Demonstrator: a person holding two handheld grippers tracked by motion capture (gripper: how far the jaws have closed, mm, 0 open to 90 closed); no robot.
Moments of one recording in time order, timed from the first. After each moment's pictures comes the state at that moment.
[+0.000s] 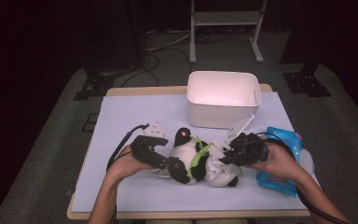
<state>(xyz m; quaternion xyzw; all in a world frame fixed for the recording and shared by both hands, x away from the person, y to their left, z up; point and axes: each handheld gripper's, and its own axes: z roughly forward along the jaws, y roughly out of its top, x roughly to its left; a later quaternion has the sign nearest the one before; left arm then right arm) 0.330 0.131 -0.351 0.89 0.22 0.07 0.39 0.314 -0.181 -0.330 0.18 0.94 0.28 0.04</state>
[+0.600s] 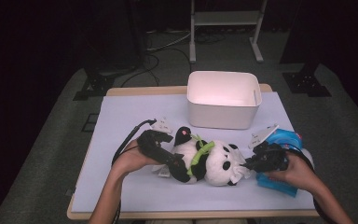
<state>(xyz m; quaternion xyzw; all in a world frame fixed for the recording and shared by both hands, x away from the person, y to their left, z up) 0.339 0.110 -0.341 0.90 0.21 0.07 0.37 0.314 -0.244 -0.378 0.25 0.93 0.28 0.02</state>
